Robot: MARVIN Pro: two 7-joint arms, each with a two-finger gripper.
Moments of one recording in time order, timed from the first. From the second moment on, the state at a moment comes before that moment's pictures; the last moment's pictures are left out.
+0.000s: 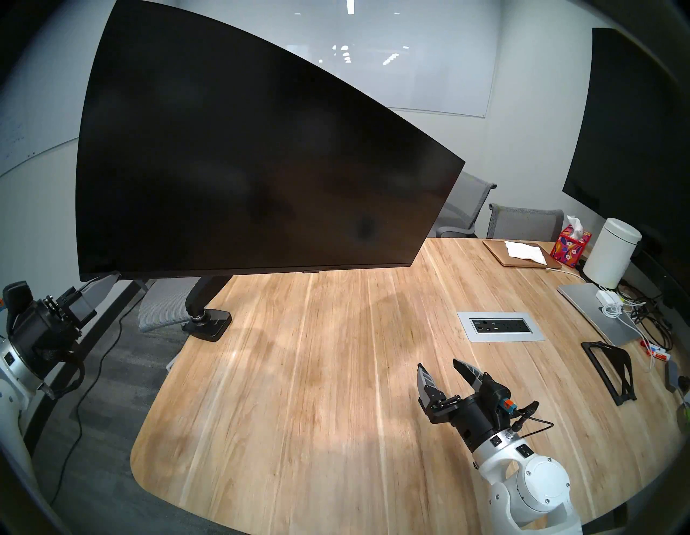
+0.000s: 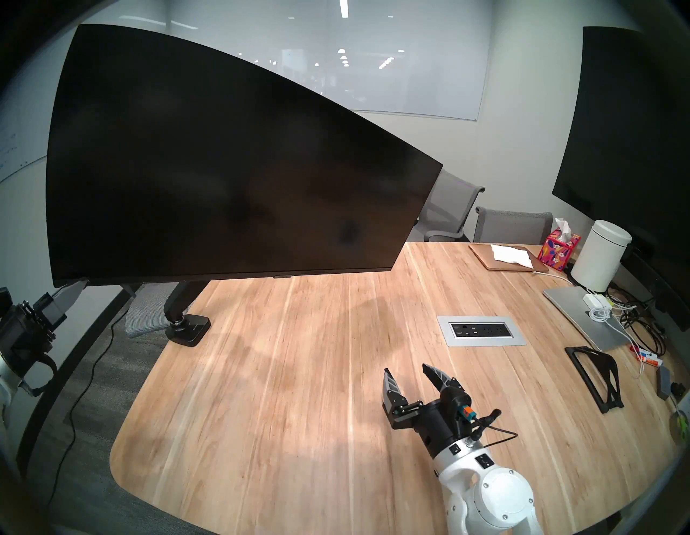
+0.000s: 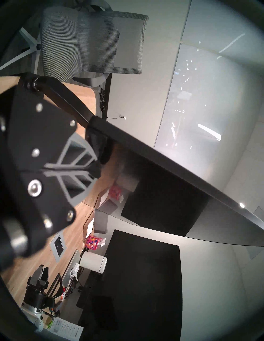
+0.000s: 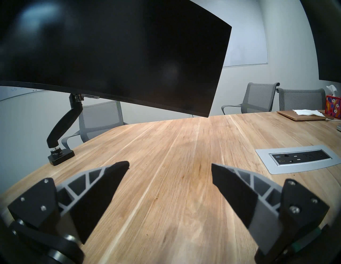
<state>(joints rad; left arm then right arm) 2.21 -1.20 -2.53 -2.22 -1.06 0.46 -0.76 -2.26 -1.56 1.67 -2.15 0.16 0.00 0.36</state>
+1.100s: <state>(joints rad) 2.06 -1.10 -2.39 -2.08 -0.98 0.44 -0.63 -2.26 -1.56 1.67 -2.15 0.16 0.00 0.36</state>
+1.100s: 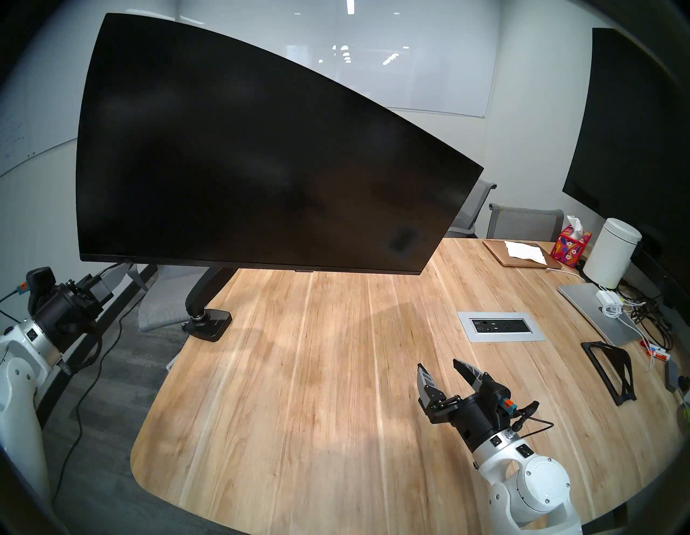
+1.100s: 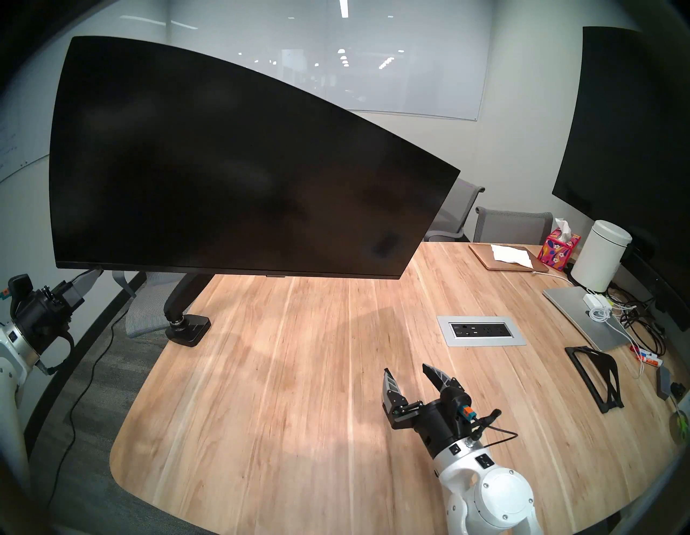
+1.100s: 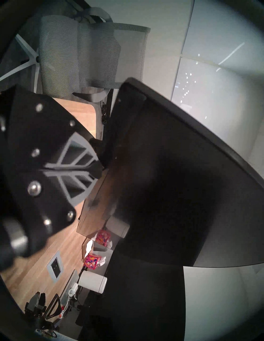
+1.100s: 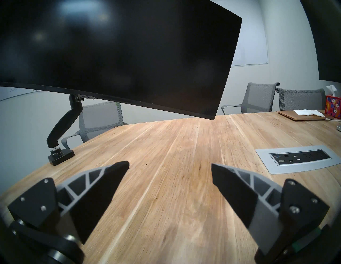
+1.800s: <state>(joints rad) 2.00 -1.08 -2.39 -2.05 -0.98 0.46 -0.59 -2.26 -1.56 1.67 -2.15 0.15 0.00 0.36</state>
